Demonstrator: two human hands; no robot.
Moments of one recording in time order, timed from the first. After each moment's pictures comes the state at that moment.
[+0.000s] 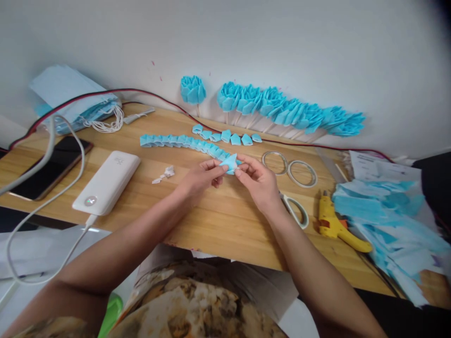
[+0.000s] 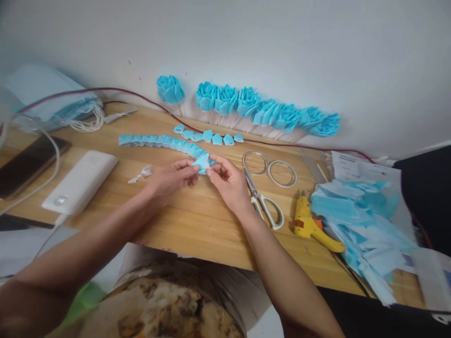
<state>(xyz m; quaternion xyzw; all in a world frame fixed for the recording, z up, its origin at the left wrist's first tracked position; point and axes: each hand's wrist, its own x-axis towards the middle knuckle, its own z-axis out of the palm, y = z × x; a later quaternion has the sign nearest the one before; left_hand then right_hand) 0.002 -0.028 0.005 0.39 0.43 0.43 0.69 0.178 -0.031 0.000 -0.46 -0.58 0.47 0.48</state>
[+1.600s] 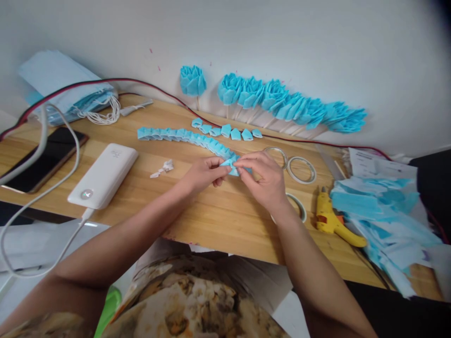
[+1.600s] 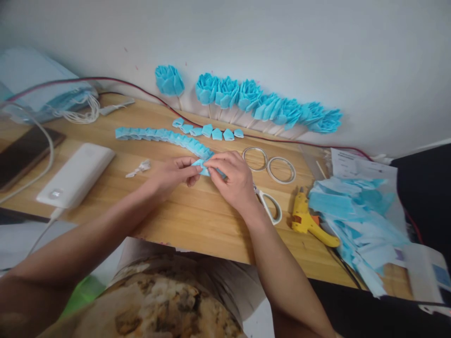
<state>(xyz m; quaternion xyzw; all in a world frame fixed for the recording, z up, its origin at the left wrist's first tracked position) 0.001 -0.033 0.017 0.50 0.44 0.38 0.64 0.193 -0.029 0.016 -0.37 -0.82 0.08 0.43</state>
